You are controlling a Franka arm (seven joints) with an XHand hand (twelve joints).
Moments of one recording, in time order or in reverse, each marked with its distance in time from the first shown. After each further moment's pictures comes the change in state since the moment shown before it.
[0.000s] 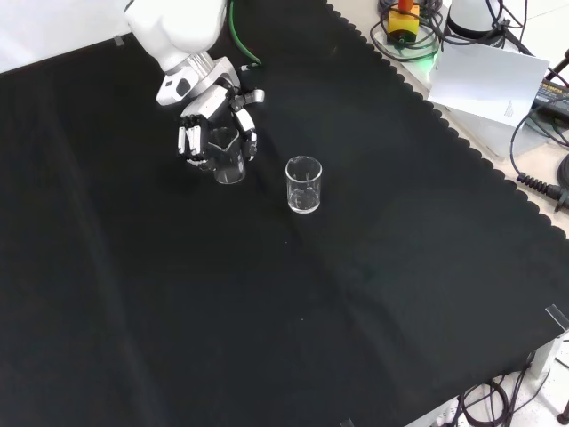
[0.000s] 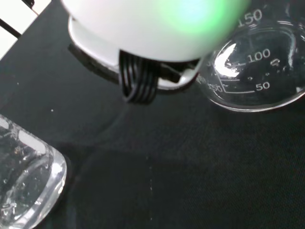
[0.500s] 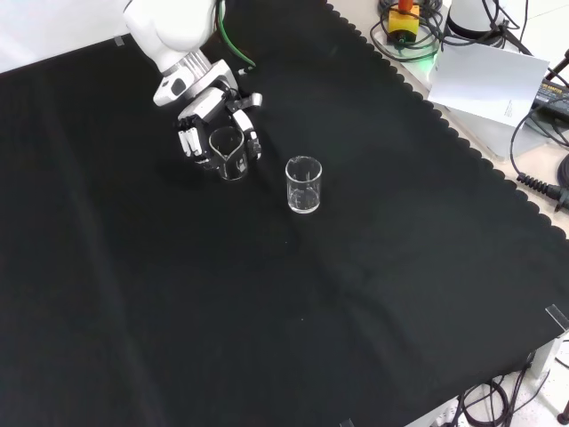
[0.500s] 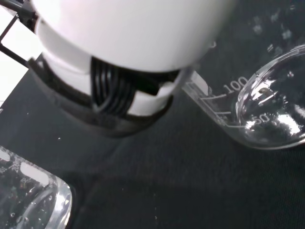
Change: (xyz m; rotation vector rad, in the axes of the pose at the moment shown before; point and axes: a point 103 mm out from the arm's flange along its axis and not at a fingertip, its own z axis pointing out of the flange) arm -0.008 0.006 0.001 -0.067 0.086 0.002
